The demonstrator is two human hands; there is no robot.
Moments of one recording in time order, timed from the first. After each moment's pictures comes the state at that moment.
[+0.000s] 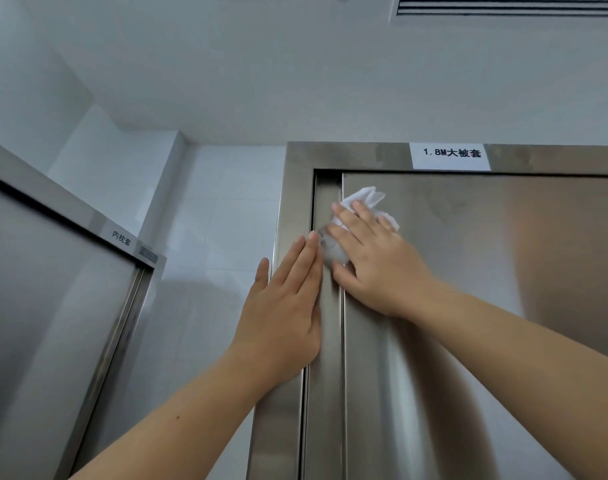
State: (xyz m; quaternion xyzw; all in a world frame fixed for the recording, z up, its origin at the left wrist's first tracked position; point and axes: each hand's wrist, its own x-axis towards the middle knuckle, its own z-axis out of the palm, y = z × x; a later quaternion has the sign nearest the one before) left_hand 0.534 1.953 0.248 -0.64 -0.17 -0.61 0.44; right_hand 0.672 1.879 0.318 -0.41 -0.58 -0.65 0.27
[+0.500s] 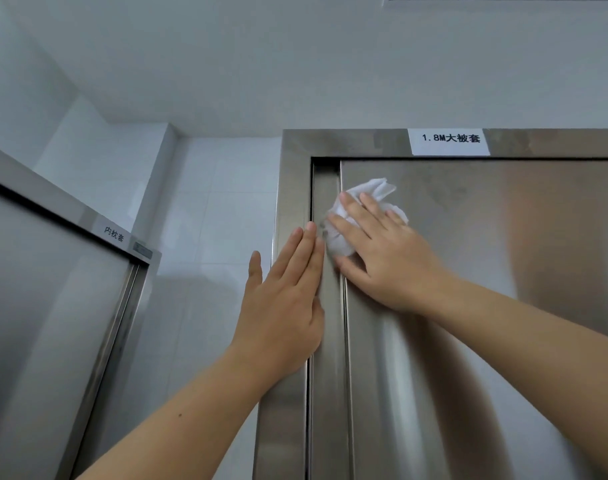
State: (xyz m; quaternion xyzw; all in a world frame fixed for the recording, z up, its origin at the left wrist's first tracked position) left_hand 0.536 1.953 0.245 -0.63 -0.16 -0.62 0.44; right_hand 0.679 1.877 0.311 -0.42 -0.57 -0.65 0.28
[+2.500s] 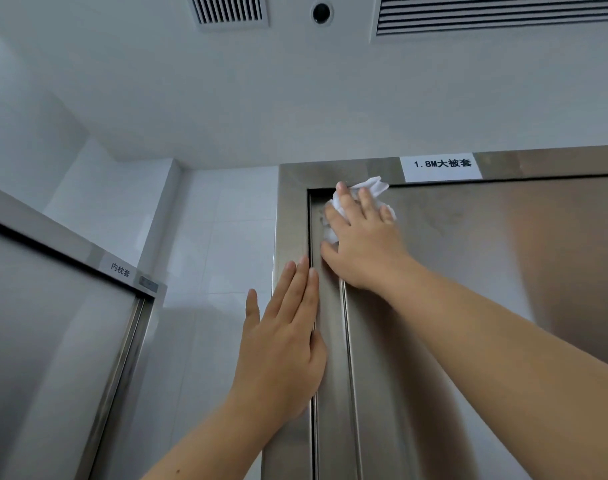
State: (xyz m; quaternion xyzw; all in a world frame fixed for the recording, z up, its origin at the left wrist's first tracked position) left_hand 0.535 1.957 0.240 -0.62 -0.16 -0.64 0.42; right_hand 0.647 1.875 0.352 -0.57 -0.52 -0.56 0.29
